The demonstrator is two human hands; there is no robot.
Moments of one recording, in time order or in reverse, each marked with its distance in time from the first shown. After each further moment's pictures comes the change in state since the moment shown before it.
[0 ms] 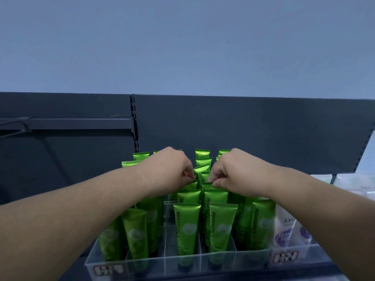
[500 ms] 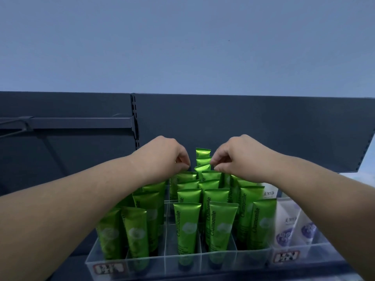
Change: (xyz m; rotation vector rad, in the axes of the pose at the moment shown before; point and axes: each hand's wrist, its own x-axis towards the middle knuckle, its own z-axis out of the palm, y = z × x) left_hand 0.008 -0.018 -0.005 -0.063 0.076 -0.048; right_hand 0.008 0.012 -0.013 0.059 0.110 0.022
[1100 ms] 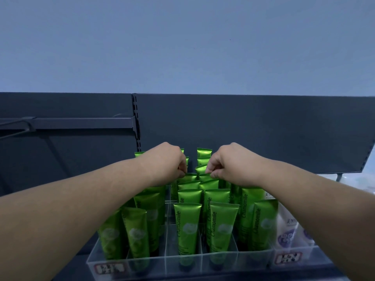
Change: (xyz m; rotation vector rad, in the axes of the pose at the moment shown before) left_hand 0.006 0.002 0.008 0.123 -0.133 -0.030; right_hand 0.012 -0.002 0.018 0.002 -0.084 -0.023
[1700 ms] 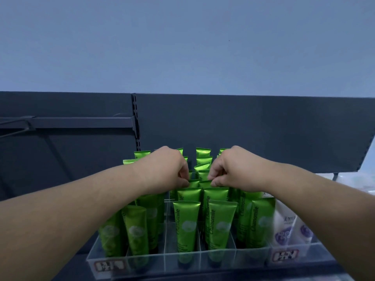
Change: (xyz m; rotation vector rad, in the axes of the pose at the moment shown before) left_hand -0.018 0.008 0.000 -0.101 0.010 0.021; right_hand -0.015 -0.001 -0.002 0.033 -0.036 -0.025
